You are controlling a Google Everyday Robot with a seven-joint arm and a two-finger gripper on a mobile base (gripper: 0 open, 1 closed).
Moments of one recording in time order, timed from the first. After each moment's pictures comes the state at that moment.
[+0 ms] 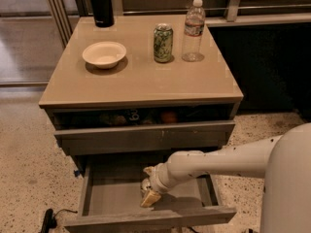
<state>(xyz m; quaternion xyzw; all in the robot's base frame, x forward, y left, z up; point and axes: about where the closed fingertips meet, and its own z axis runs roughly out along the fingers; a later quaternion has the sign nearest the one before) 0.484 0.034 0.443 -0.66 0.69 0.17 0.24</state>
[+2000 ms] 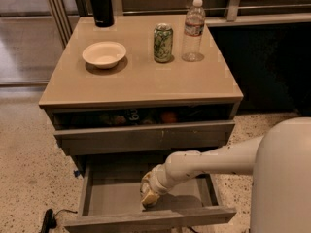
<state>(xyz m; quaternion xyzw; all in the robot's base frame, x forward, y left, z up) 0.483 0.034 0.427 -0.67 0.69 0.17 0.22</state>
